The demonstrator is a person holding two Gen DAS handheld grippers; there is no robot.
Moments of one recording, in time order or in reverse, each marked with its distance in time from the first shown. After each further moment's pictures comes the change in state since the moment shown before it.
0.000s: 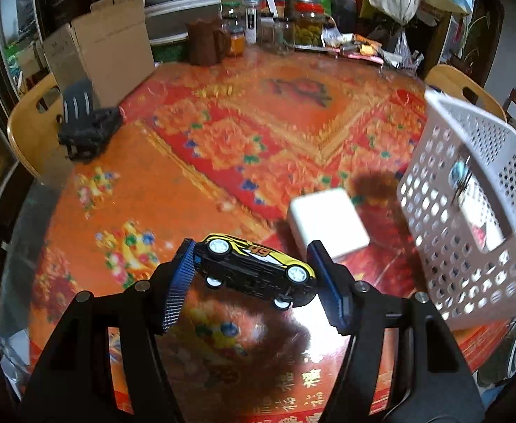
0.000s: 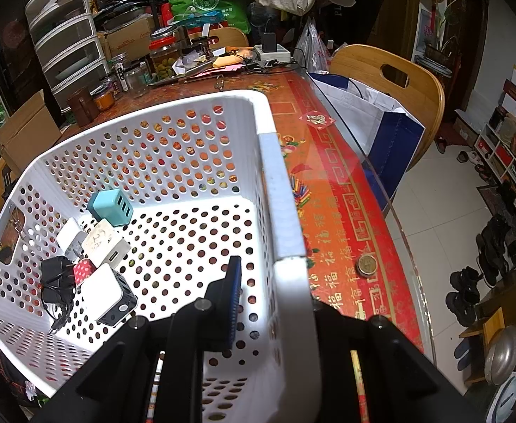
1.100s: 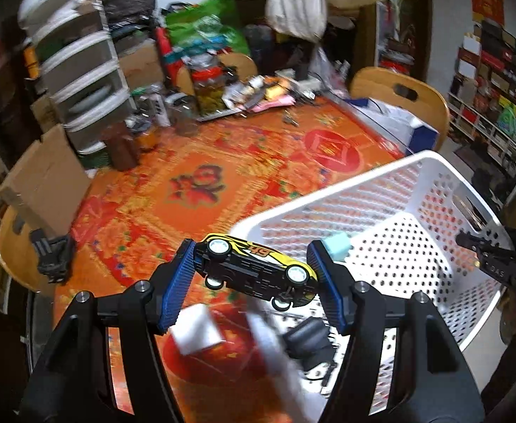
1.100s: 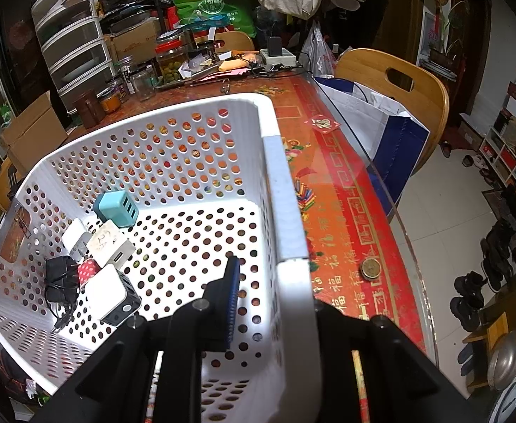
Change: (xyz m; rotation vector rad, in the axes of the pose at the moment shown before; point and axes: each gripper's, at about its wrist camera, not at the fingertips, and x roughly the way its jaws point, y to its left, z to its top) left arm -0.077 -0.185 0.095 0.290 -0.097 -0.086; right arm -0.001 -0.002 0.000 -0.012 -0.017 0.023
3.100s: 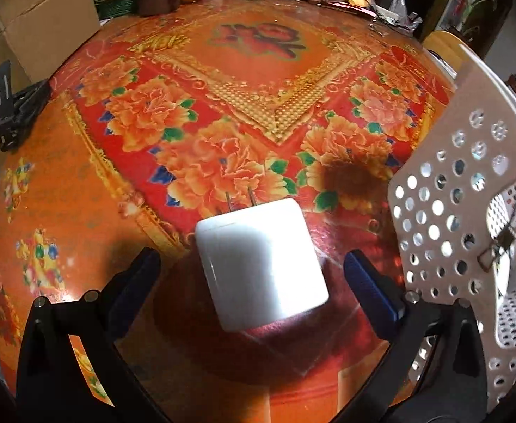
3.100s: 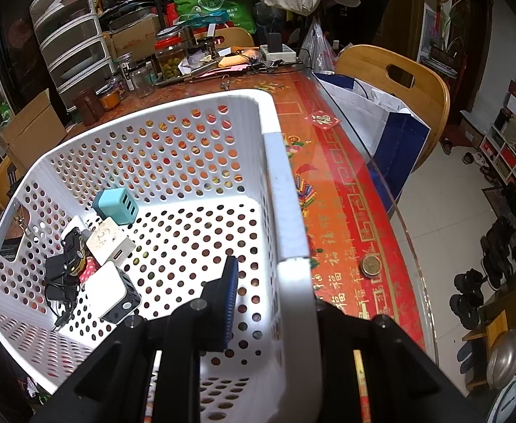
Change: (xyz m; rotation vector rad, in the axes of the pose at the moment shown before) left arm 0.150 0.111 -0.119 -0.302 0.308 -0.015; right arm 0.002 0.000 0.000 0.000 0.017 0.001
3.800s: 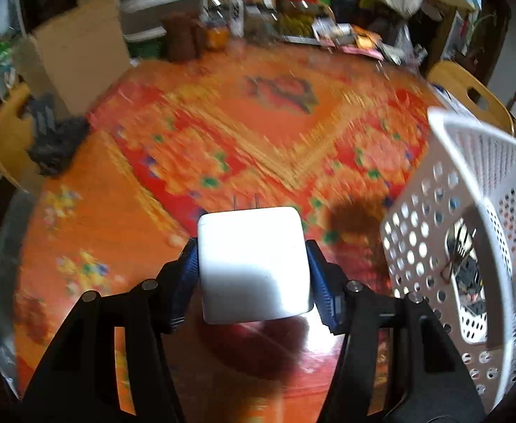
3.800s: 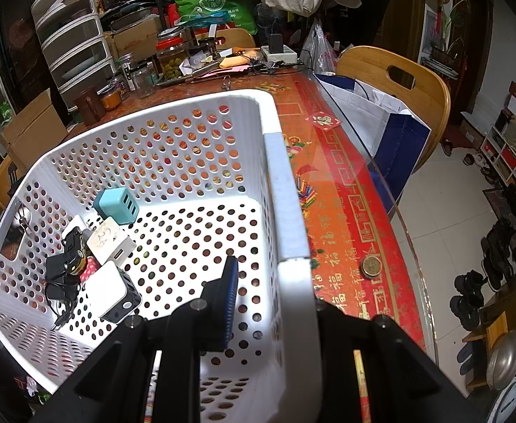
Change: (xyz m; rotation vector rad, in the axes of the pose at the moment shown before) left arm -0.058 0.014 0.005 -0.013 -0.179 0.076; right arm -0.001 0.001 0.000 -0.002 -0.004 0.003
